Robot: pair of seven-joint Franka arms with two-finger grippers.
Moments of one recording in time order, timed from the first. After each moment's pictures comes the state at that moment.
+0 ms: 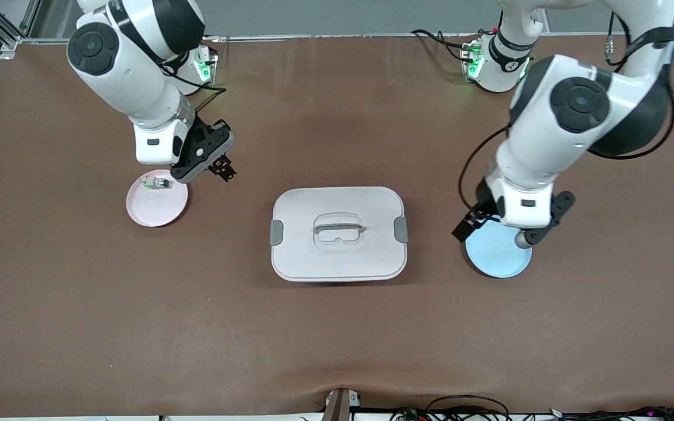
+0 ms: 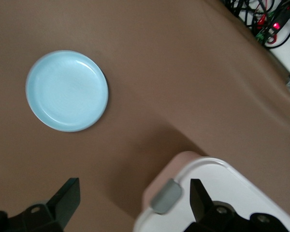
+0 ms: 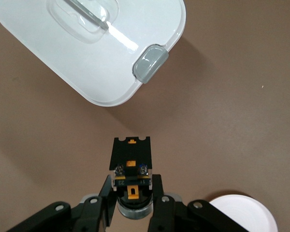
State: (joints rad) left arm -0.03 0.29 -0.39 -1.56 0.11 1.92 -1.10; right arm 0.46 -0.01 -0.02 -1.94 0.14 1.95 -0.37
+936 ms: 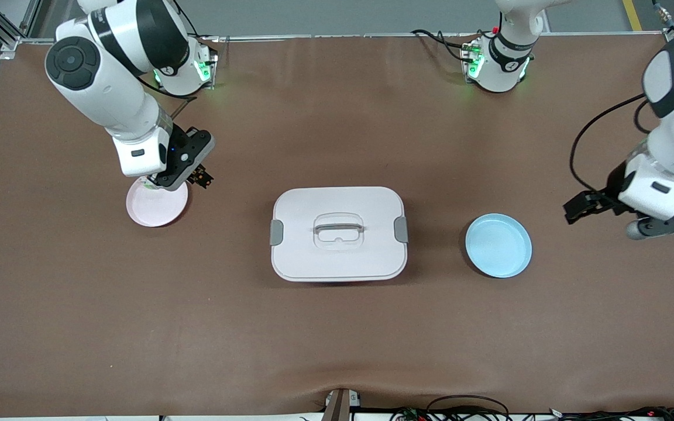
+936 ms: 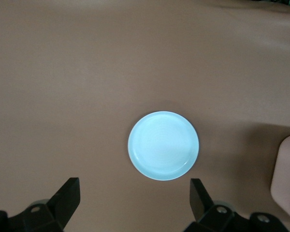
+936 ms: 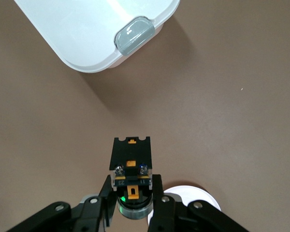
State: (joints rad) left arm 0.29 0.13 -0.39 -1.65 0.10 1.86 -0.27; right arm 0.40 -0.01 -0.02 -1.94 0.07 1.92 -0.60
